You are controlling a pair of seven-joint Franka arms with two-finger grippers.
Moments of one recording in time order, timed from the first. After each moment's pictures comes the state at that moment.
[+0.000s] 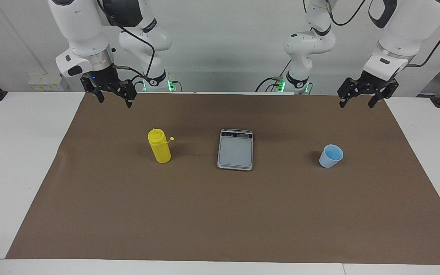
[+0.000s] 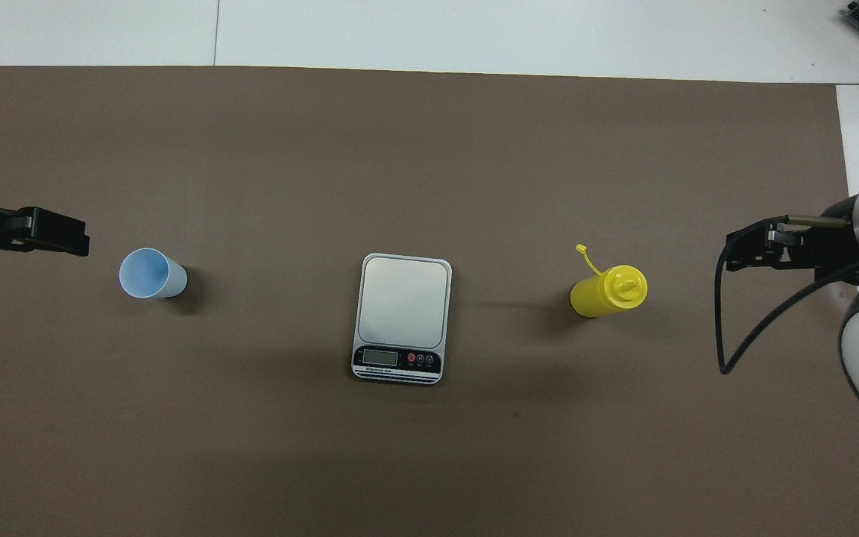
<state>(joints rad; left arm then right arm) 0.08 -0.03 -0.19 -1.59 -0.01 1.57 -0.04 0.06 -0.04 0.01 -1.65 -0.05 1.57 0.25</state>
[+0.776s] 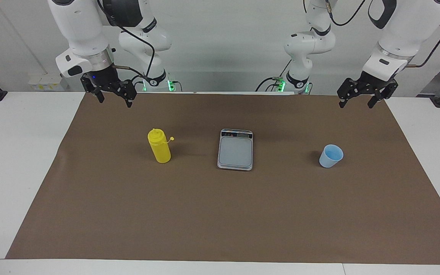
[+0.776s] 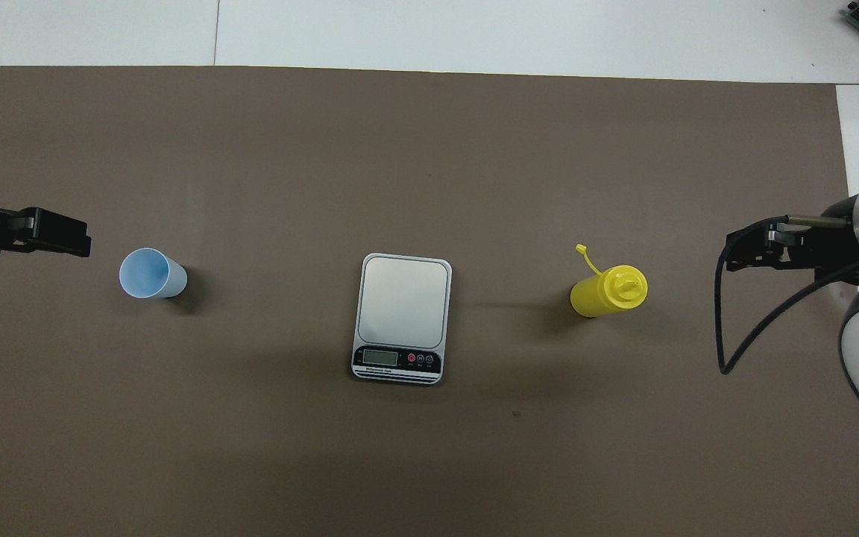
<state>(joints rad) 0.08 -0.04 -0.19 -1.61 -0.01 1.58 -0.04 0.06 -0.04 0.01 -1.65 -0.05 1.57 0.25</state>
